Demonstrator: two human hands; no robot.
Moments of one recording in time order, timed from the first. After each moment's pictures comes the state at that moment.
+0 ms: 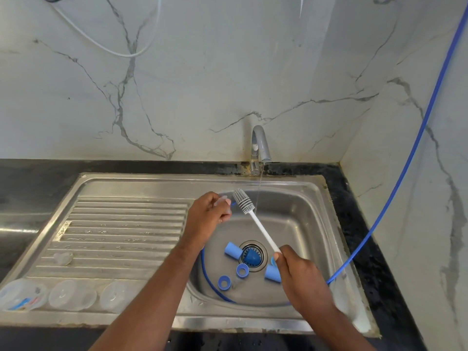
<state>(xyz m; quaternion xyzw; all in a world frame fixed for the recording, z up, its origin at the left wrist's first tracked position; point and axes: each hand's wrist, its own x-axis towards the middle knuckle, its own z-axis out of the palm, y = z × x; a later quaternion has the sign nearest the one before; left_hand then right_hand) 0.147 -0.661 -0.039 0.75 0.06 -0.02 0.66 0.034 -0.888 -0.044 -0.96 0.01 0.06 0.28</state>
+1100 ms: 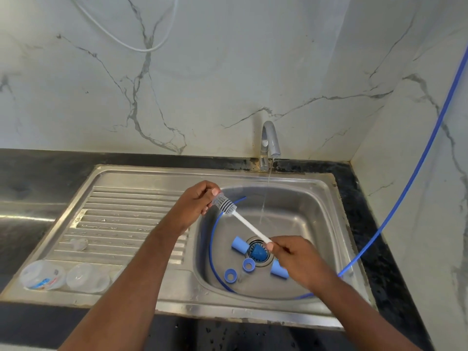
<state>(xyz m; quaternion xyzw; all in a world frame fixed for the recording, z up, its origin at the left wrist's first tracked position) 0.150 -0.605 -0.025 0.80 -0.02 -0.04 0.60 0.058 -0.888 -0.018 -0.88 -0.03 0.17 0.44</state>
